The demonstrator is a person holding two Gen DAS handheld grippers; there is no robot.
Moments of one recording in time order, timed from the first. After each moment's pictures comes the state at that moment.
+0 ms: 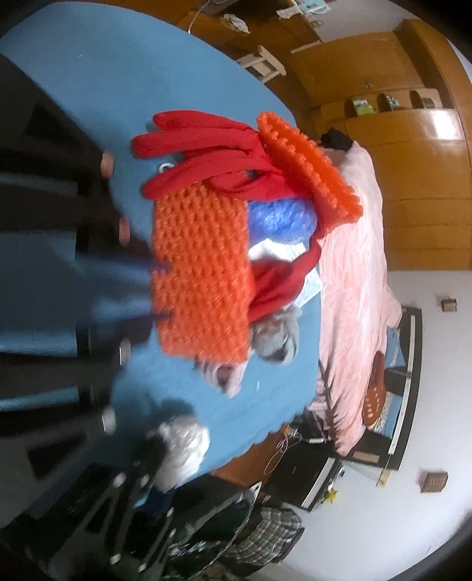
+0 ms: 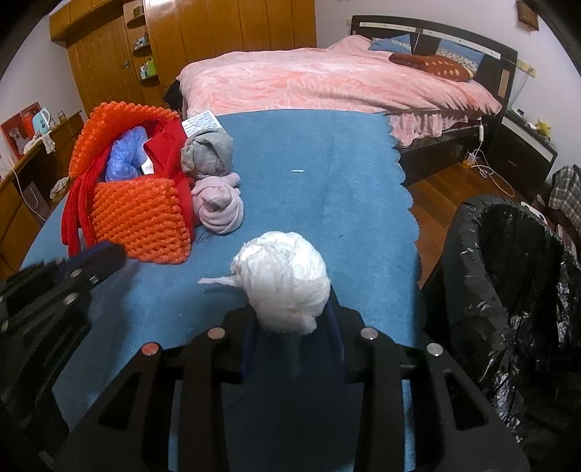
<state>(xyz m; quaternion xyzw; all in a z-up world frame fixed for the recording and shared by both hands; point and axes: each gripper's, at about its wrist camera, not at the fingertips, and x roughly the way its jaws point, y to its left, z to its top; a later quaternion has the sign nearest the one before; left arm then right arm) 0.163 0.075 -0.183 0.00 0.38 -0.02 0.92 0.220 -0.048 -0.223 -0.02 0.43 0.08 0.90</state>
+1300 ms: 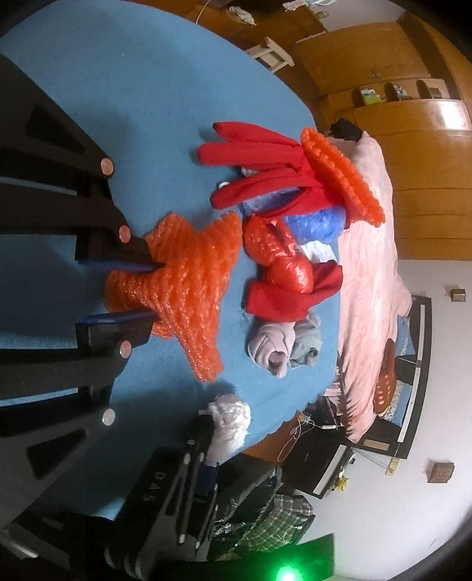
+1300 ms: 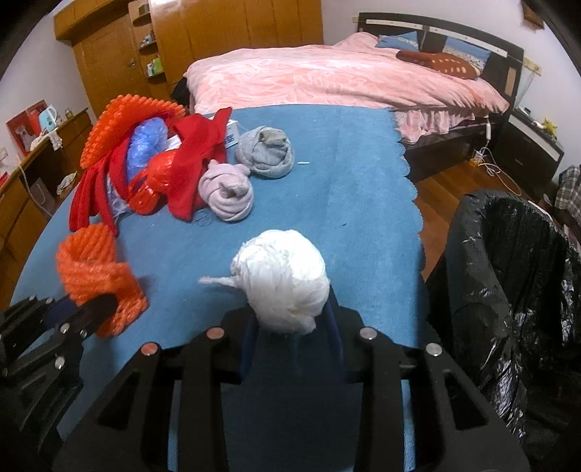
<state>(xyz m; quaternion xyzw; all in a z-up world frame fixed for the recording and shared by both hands) 0.117 0.080 -0.187 0.00 0.40 -0.06 0.91 0.215 -0.051 -0.223 -0.02 0.44 0.10 0.89</state>
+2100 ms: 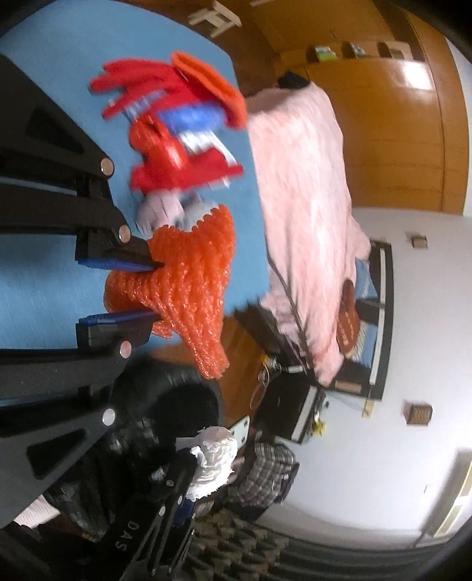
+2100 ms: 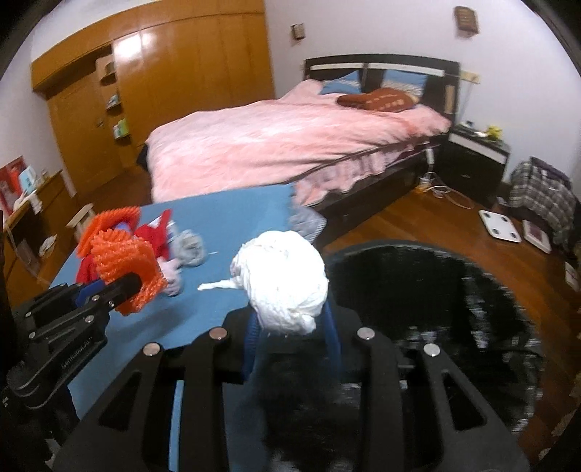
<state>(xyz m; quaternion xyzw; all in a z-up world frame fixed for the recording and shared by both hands) 0.140 -0.026 -0.107 0.01 0.32 -0.17 0.93 0.159 -0.180 -0.123 0.03 0.34 0.00 0.94</state>
